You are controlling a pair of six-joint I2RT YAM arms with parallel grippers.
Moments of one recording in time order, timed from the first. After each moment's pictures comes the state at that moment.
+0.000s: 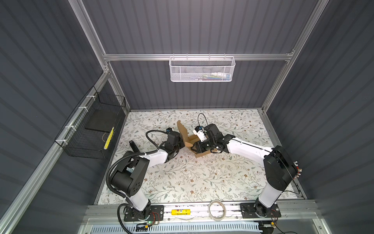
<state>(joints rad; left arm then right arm) -0.50 1.68 0.83 0.23 -0.03 -0.85 0.70 1.74 1.19 -0.26 -0.39 0.30</state>
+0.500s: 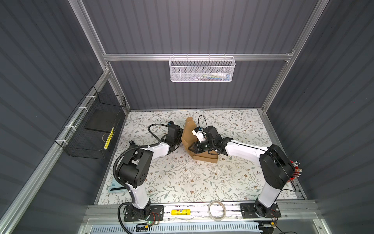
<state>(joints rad) -0.46 1.81 1.00 0.23 0.05 -0.82 0.71 1.77 1.14 -0.09 -0.42 0.42</state>
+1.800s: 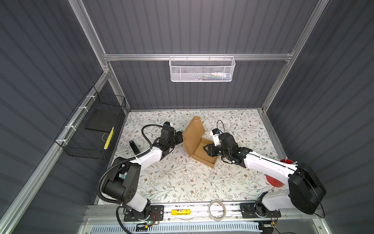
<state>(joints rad) -0.43 1.52 0.85 0.12 0.08 -0.71 0.66 1.38 0.81 -0.07 -0.13 0.45</state>
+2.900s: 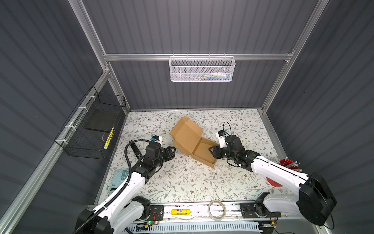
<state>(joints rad) -0.42 0.97 0.55 -0.18 0.11 -0.69 0.63 1.27 0.74 -0.12 -0.11 0.43</state>
